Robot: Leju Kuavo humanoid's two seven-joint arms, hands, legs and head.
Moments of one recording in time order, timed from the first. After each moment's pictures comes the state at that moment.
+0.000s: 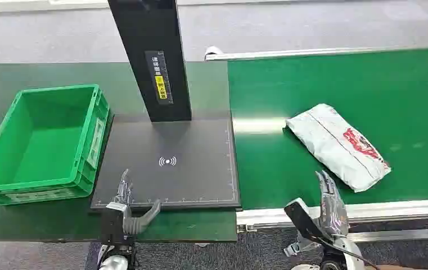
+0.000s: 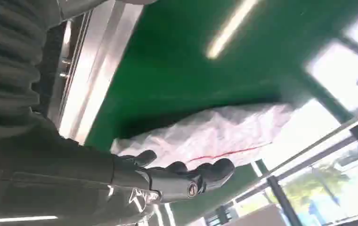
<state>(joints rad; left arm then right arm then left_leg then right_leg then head) -0.04 -0.20 -0.15 -1.14 -0.12 0.23 -0.61 0.02 -0.01 -0.03 -1.27 0.91 -0.36 -0.22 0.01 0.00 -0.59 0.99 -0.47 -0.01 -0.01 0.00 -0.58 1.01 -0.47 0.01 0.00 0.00</state>
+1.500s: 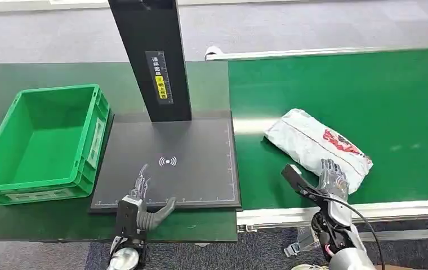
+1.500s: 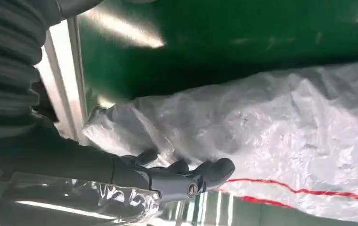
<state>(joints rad) -0.12 -0.20 -0.23 -1.04 -0.10 0.20 -0.60 -0.51 -0.05 -0.07 -0.49 1.35 -0.43 0.15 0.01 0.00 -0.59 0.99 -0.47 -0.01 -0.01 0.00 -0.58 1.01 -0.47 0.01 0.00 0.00</state>
